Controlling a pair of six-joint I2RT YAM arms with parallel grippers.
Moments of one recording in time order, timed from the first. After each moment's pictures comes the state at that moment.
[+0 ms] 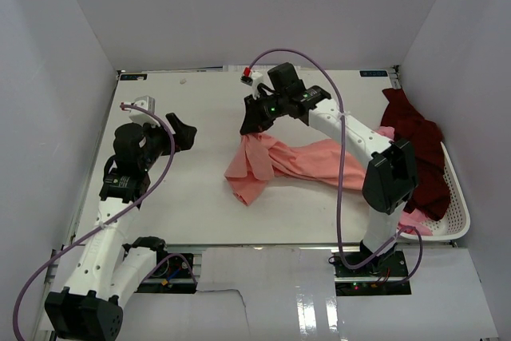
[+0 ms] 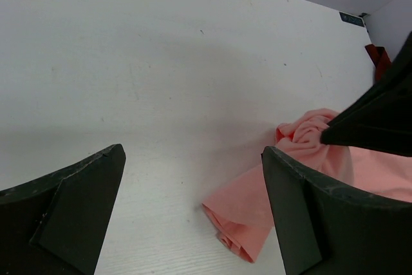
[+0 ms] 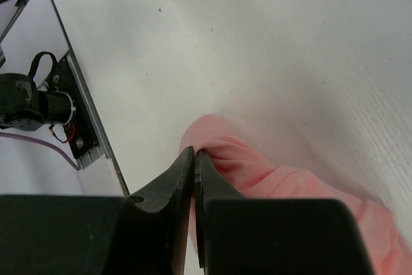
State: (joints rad) left arm -0.13 0.83 0.79 -0.23 0.14 -0.39; right arm 0.66 1.83 1.68 -0.57 -0.64 0.08
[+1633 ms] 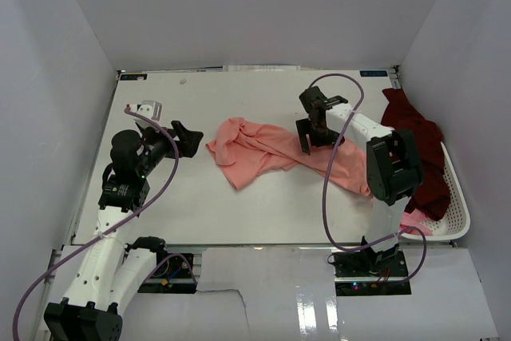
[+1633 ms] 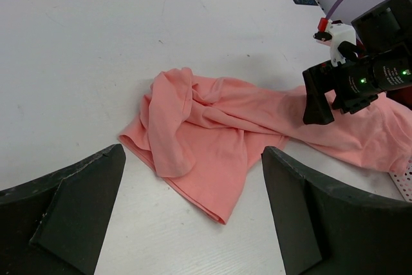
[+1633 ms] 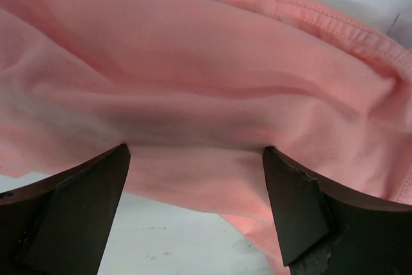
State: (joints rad) left arm -0.14 0.76 0.74 -0.15 0.30 -0.30; right arm 0.44 1.89 1.43 -0.85 0.24 0.18
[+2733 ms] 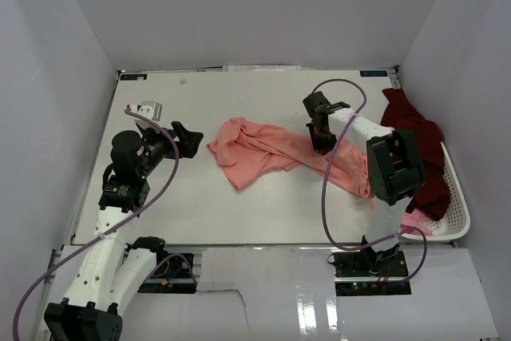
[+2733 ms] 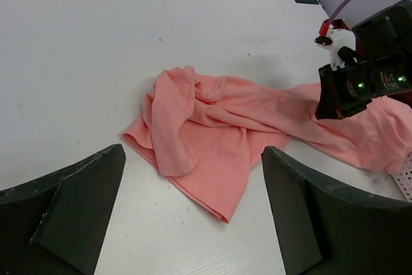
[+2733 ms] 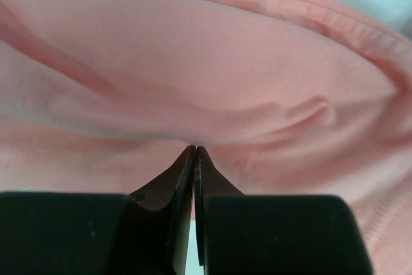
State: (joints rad) left arm -0.14 0.75 0.73 -0.15 0.30 -0.30; right arm 0.41 1.89 1.34 -0.74 0.22 0.17
